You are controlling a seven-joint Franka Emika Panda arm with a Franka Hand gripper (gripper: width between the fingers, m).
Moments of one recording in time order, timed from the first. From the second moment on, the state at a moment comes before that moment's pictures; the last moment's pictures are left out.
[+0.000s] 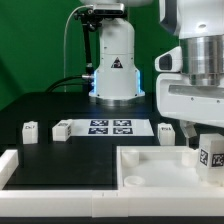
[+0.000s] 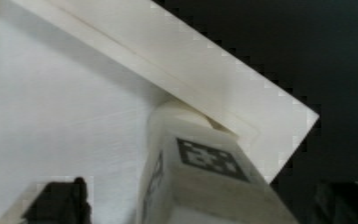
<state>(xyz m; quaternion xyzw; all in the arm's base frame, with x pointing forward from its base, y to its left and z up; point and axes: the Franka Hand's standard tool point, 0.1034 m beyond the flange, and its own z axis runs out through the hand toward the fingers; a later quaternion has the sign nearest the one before) 0.622 0.128 0.072 -0.91 0.41 -0.03 0.06</state>
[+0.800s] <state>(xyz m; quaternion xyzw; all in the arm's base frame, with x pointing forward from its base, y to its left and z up) 0.625 0.125 0.075 -1.00 -0.04 -0.05 0.02</state>
